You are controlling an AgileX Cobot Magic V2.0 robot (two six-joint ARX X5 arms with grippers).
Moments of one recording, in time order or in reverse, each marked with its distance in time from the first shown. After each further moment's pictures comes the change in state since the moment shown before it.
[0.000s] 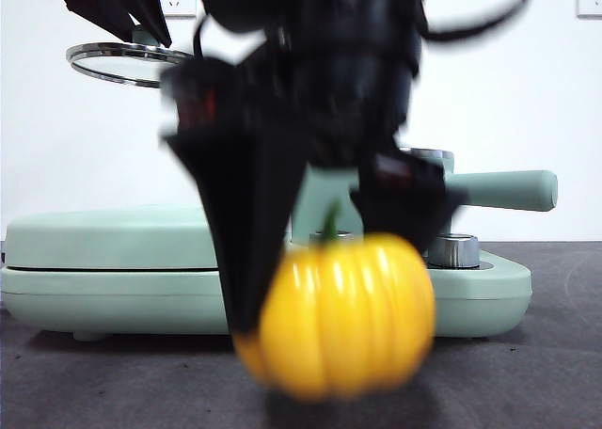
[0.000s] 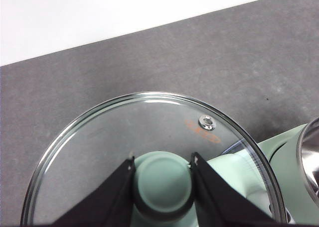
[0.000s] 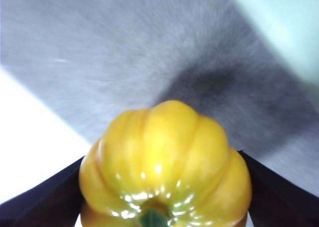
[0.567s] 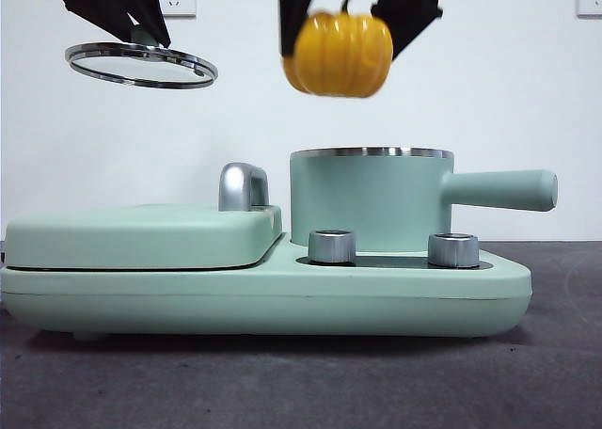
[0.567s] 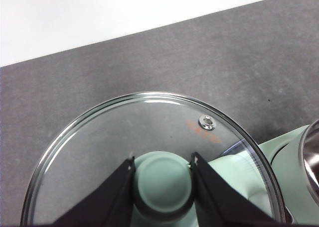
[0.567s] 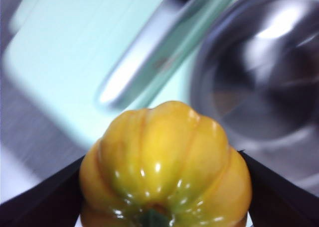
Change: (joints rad) left arm 0.005 0.000 0.000 0.002 0.000 0.000; right arm -0.351 0.153 0.737 -0.322 0.026 -0.179
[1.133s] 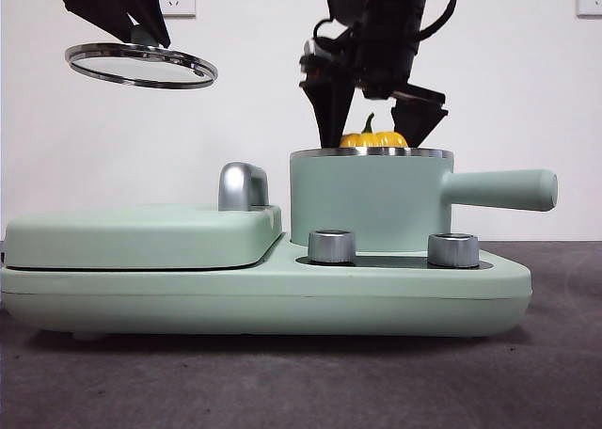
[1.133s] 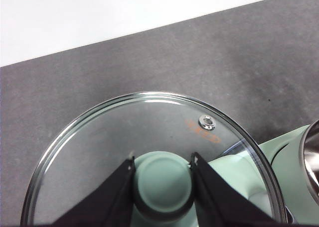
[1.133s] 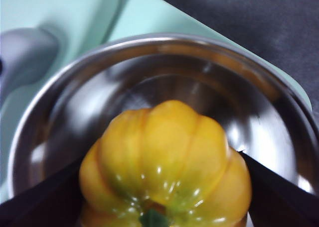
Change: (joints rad) left arm 0.000 0.000 -0.001 0.001 0.000 0.000; right arm -0.142 0.268 0.141 -0.002 0.037 -0.044
